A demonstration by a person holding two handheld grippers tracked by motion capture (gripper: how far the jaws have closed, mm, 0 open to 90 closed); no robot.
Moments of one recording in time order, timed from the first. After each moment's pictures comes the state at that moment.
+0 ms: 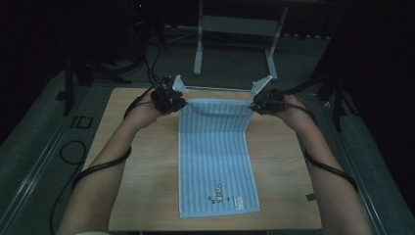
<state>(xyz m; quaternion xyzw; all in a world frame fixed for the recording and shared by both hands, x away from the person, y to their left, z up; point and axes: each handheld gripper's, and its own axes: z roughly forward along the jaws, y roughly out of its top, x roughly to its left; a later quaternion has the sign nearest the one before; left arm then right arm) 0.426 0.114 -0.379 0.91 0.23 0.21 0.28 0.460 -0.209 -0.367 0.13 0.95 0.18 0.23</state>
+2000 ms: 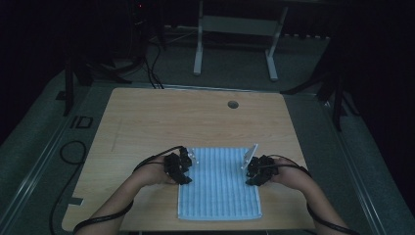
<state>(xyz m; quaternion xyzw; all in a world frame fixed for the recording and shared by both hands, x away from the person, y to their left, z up) 0.344 0.079 -0.514 0.97 0.18 0.03 0.18 0.355 -0.214 -0.508 0.08 0.99 0.11 0.01</state>
